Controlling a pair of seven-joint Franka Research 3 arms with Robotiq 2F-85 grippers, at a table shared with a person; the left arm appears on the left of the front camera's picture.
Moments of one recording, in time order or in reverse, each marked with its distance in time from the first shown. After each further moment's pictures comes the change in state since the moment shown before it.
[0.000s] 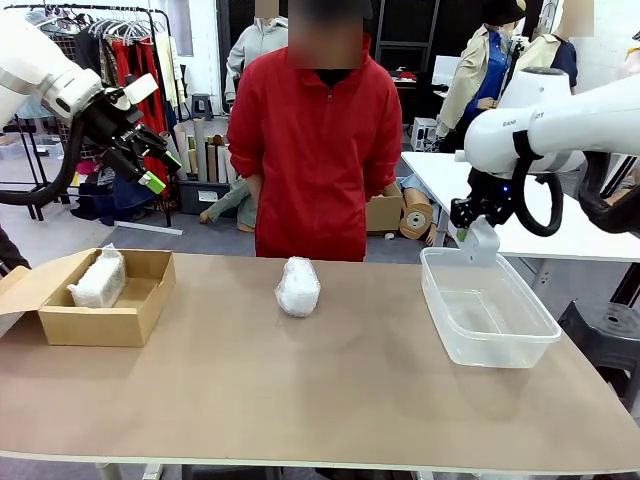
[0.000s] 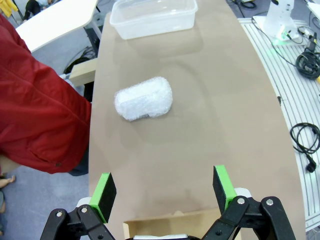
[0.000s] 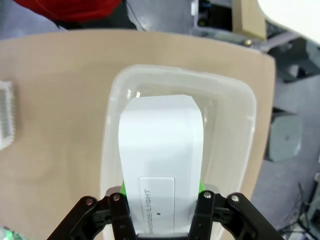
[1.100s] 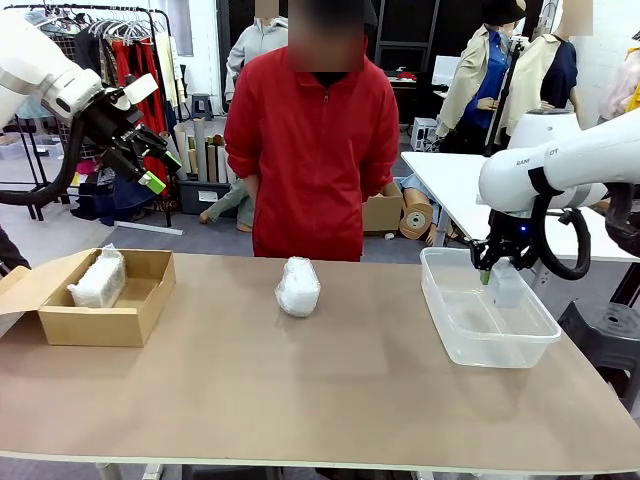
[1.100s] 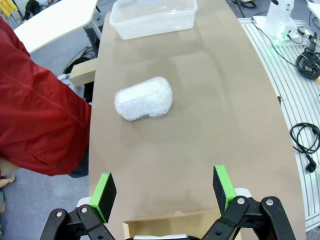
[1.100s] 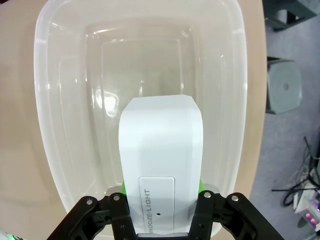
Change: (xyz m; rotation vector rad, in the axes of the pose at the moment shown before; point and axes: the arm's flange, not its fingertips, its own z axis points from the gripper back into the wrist) left arm 0.000 0.000 0.000 0.000 0.000 0.000; right arm -0.063 -0.022 -0.046 -0.068 0.144 -0.138
